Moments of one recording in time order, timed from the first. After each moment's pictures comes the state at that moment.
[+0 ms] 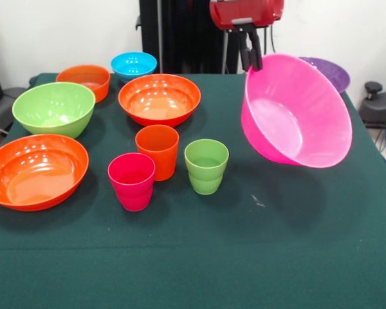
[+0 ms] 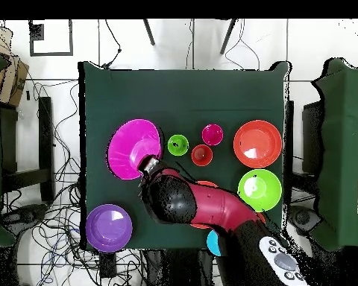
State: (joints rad) arm -0.60 -0.94 0.47 2.20 0.03 0.15 2.11
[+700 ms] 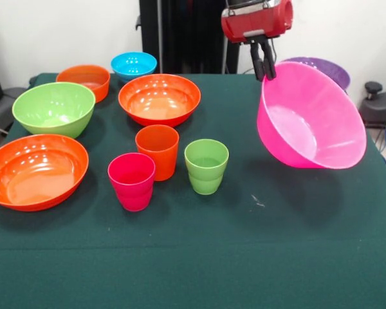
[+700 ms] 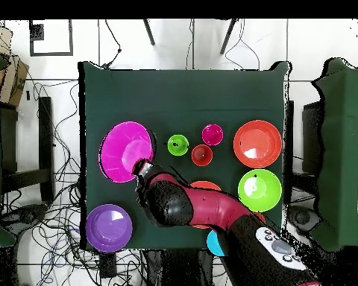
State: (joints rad) arm -0.67 -0.84 0.58 2.24 -0.05 0.02 2.11
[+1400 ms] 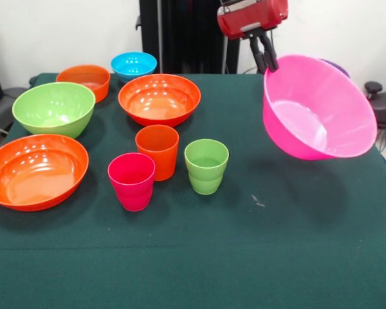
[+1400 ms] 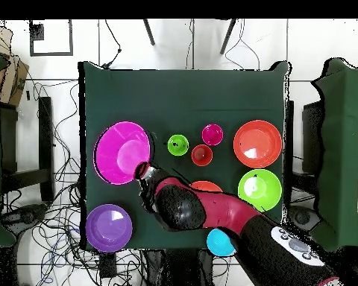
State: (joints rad) arm -0.82 -0.81 0.75 2.29 -0.08 0.01 2.11
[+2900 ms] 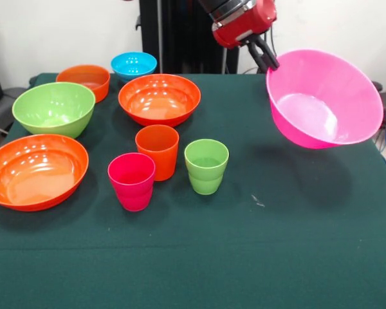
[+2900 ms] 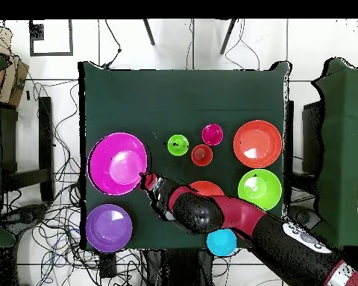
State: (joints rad) arm -1.03 -0.53 0.89 2.29 -0.25 0.05 2.11
